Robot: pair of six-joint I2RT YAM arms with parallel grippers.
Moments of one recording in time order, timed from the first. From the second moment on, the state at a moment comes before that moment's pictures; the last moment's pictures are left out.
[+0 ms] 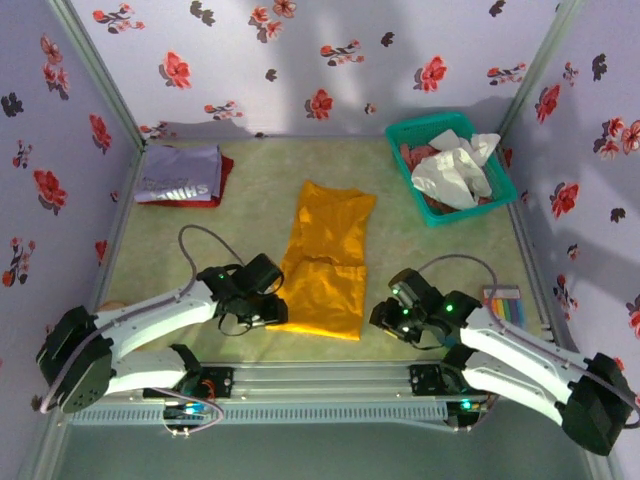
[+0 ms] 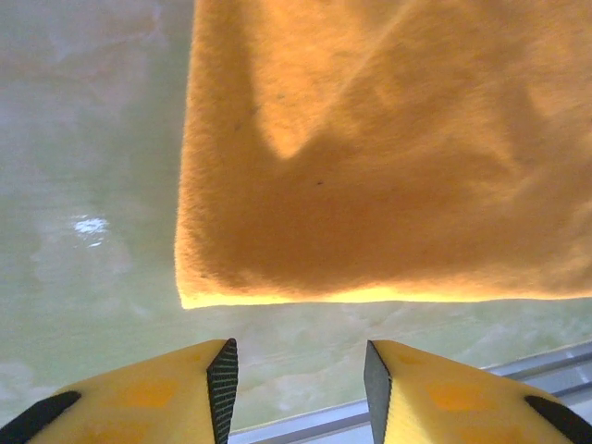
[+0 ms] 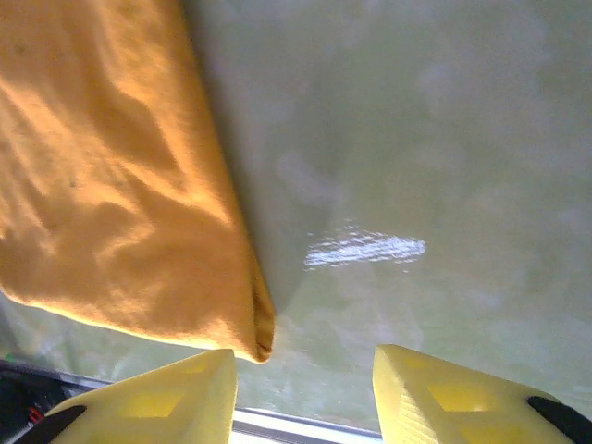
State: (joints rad) left arm -0.91 1.20 0.68 -0.76 0.15 -0.94; right arm 0.81 0.84 0.43 -0.69 -0.23 1.20
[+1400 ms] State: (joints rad) left arm -0.84 1.30 0.66 -0.69 0.17 -0.86; right arm 0.91 1.20 0.50 -0.44 -0.26 1.24
